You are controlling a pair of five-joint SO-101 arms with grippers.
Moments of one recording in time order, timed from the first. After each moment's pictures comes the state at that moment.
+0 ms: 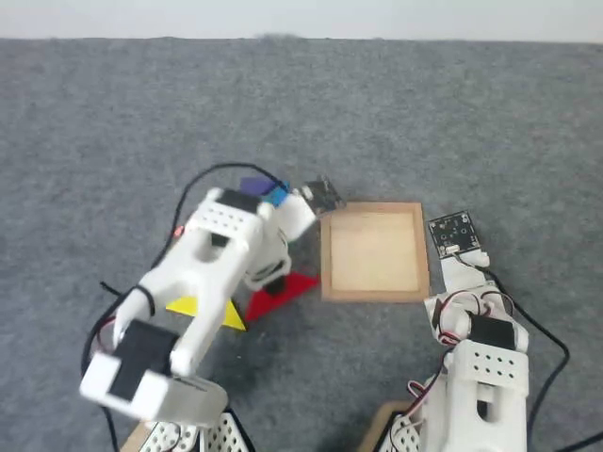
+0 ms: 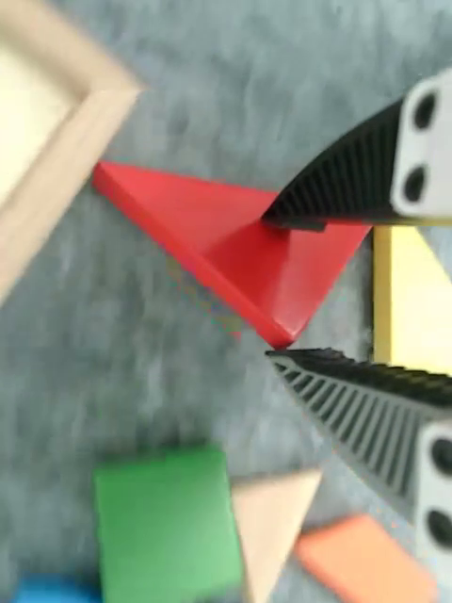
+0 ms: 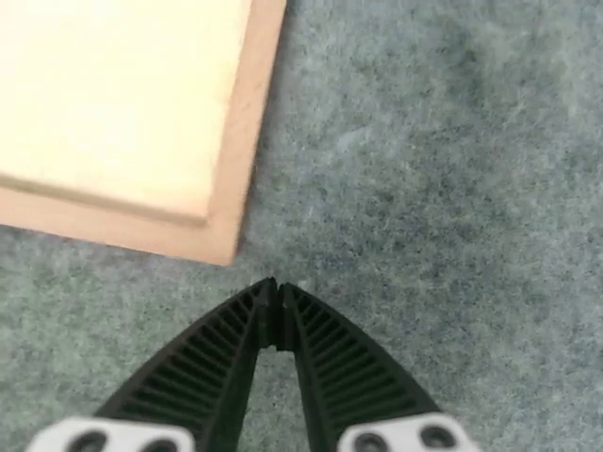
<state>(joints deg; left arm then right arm) 13.8 -1.4 36.8 68.2 -34.2 8.6 -61.2 81.9 51.2 26.2</state>
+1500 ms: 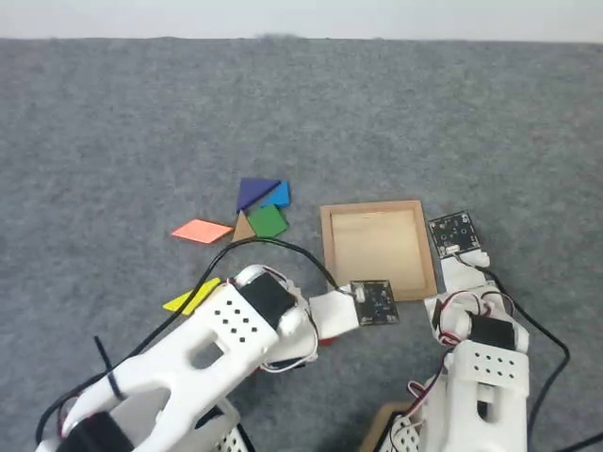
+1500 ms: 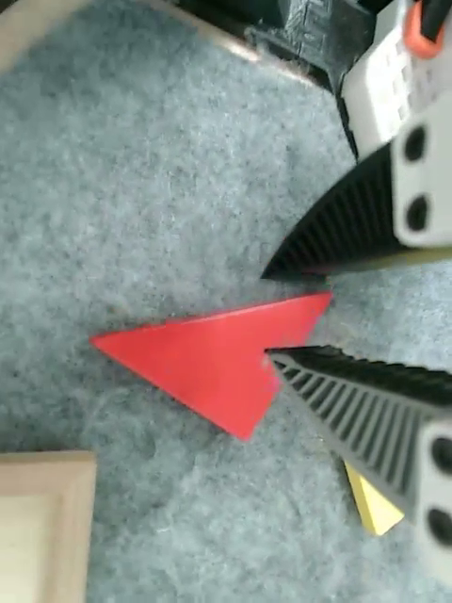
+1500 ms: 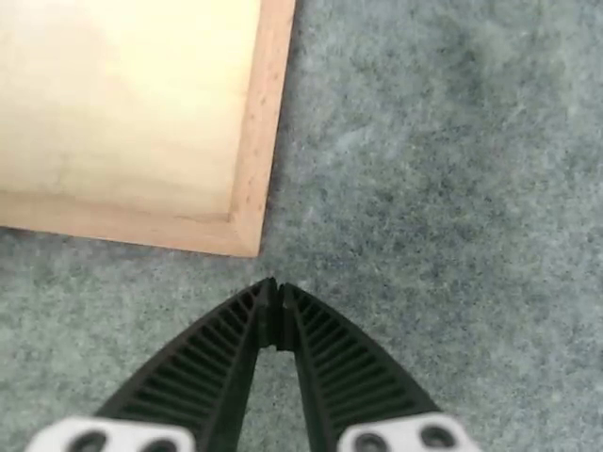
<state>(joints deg) 38.2 -32.2 52.2 83.3 -27.5 8.6 -61.2 81.9 51.2 26.2</state>
